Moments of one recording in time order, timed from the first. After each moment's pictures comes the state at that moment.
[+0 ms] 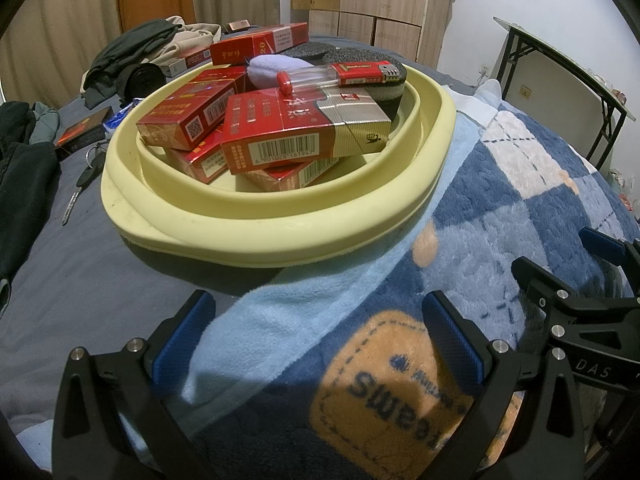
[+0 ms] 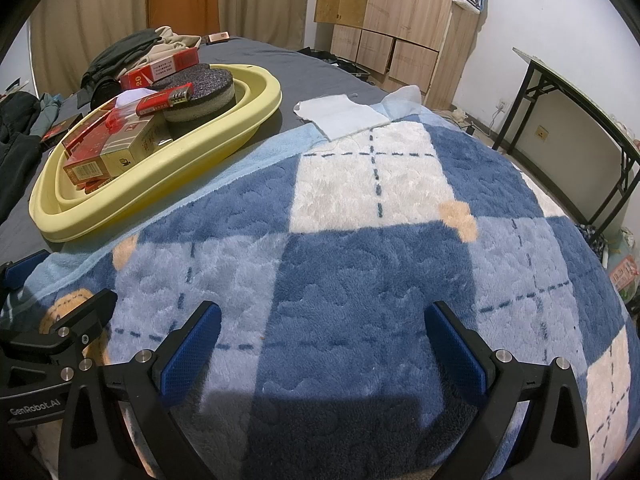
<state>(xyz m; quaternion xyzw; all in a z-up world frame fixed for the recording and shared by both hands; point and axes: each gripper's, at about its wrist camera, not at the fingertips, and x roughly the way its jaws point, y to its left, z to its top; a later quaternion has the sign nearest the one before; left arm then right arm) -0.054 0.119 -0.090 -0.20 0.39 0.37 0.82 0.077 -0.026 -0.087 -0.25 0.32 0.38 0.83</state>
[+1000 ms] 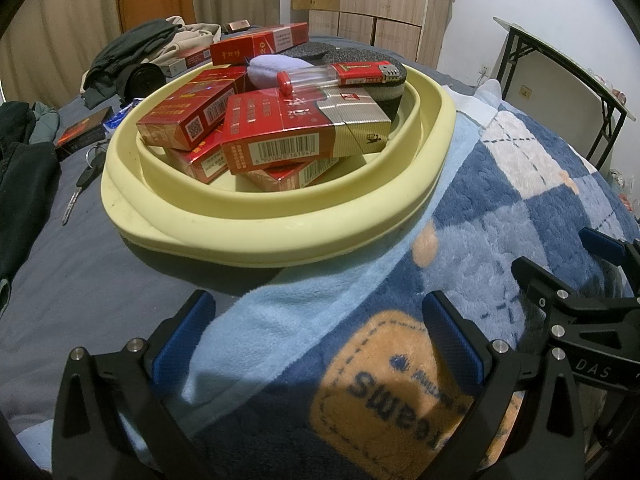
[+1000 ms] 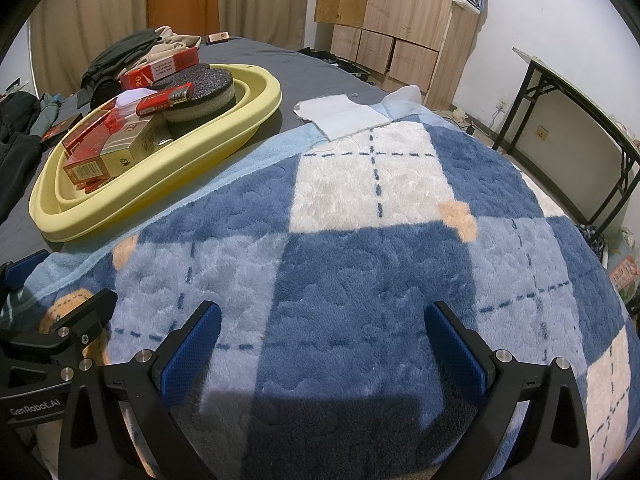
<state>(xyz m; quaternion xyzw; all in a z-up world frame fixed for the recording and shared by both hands) -0.055 0.119 -0.090 -0.20 0.39 0.37 0.82 0.077 -0.026 -0.087 -0.25 0.32 0.38 0.83</state>
